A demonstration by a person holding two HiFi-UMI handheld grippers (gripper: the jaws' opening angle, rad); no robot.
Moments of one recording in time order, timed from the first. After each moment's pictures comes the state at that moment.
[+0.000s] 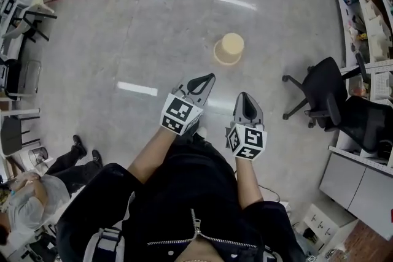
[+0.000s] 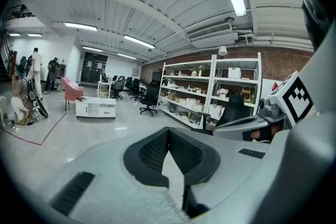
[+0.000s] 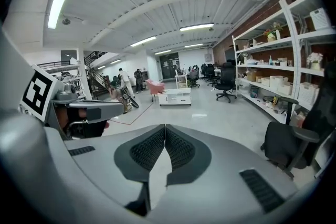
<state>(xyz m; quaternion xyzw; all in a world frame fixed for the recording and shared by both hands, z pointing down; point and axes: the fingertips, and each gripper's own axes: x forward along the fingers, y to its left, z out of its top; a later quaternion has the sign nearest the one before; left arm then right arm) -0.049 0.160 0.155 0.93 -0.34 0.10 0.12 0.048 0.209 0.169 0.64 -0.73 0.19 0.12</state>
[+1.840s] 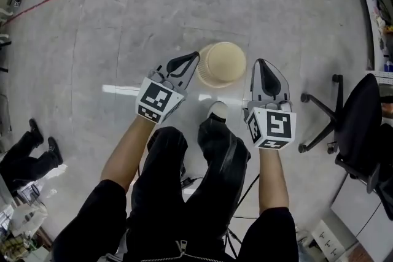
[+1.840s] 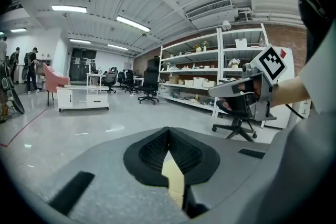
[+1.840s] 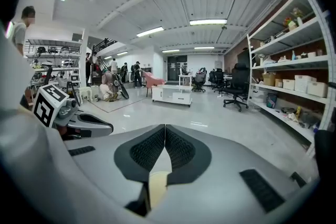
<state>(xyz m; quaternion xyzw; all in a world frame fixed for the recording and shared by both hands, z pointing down) 0.072 -0.224 0.618 0.94 -0.30 0.13 0.08 0.209 -0.200 0.559 0.63 -0.76 0.10 0.15</state>
